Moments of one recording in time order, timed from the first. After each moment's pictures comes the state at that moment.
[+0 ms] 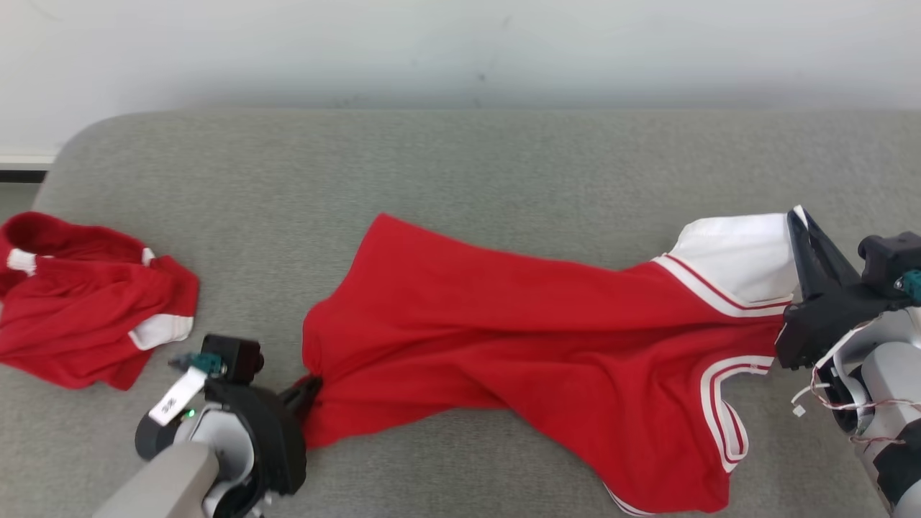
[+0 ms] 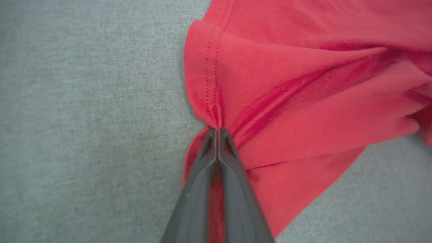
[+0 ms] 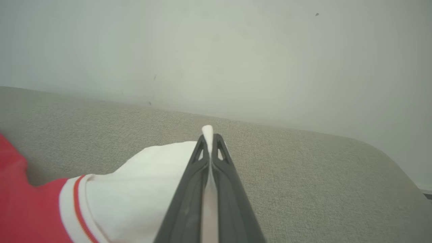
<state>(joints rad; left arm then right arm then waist) -0.64 0.33 -0.96 0.78 -0.90 -0.11 0.09 -0.55 -0.38 0.27 0.67 0.43 0.03 -0.26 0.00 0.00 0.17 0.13</state>
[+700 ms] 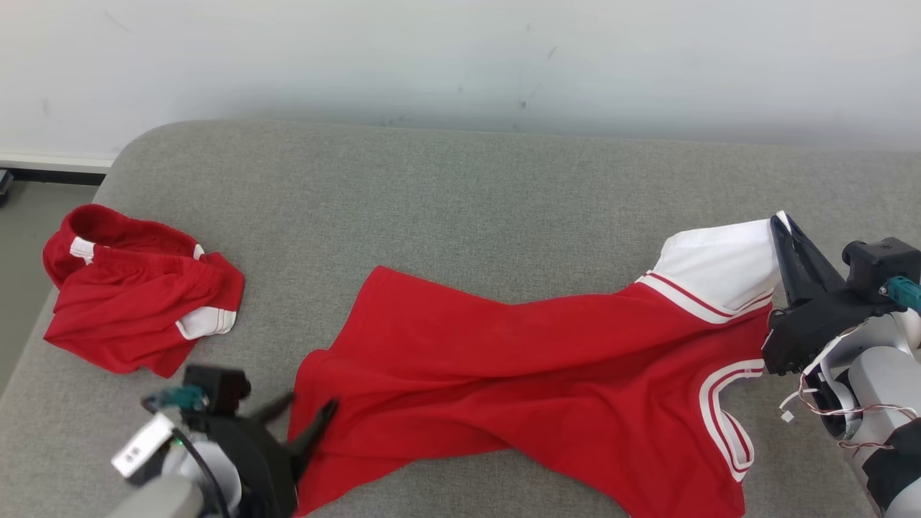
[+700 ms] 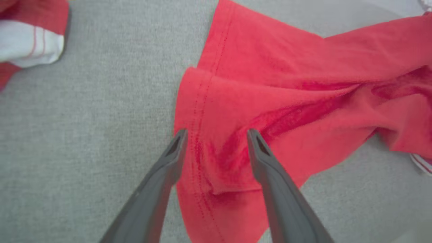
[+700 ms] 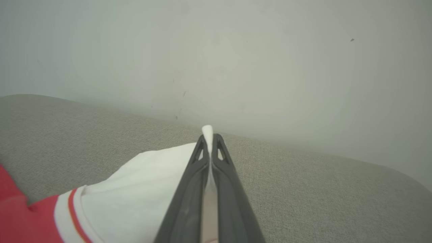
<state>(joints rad) -0.48 0.45 -0.93 0.48 -0.91 -0.04 0.06 -0.53 -0.36 0.29 0.65 0.43 0.04 -0.26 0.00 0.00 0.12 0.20</state>
